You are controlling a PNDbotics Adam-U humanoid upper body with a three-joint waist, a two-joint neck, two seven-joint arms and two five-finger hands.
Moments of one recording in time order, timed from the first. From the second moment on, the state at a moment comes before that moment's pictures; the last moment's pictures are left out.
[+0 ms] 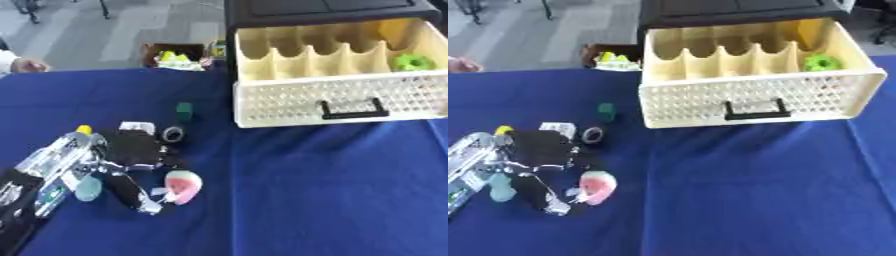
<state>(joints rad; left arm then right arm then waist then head) -0.86 0.60 -0.51 -1.34 -0.92 -0.56 -0.55 -0.74 -0.57 -0.06 -1.99 0.06 0.32 -0.13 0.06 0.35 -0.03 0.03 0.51</state>
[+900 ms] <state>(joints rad) -0.88 0.55 -0.50 -1.31 -0.98 -0.59 -0.52 -0.73 -0.56 -0.07 -1.99 0.05 0.32 -0.13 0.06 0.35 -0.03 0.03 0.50</state>
